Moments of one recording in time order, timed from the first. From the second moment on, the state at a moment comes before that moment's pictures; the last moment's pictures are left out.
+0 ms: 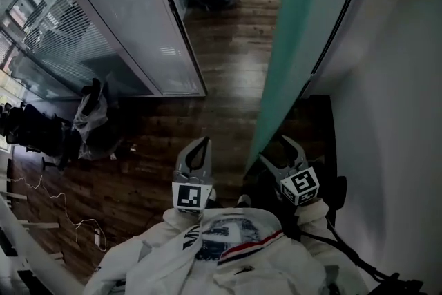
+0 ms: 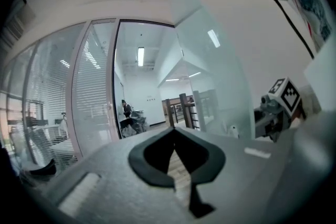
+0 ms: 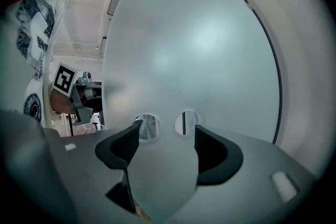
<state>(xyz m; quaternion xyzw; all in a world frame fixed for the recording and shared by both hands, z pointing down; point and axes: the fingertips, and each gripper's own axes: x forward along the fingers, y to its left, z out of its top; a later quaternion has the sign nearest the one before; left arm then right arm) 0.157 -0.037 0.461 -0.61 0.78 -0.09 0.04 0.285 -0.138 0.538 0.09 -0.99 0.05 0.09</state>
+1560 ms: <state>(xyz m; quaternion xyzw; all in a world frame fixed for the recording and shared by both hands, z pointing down) 0.083 -0.006 0.476 -0.52 0.85 -0.08 0.02 0.160 -0.150 0.539 0.10 -0.99 0.01 0.11</state>
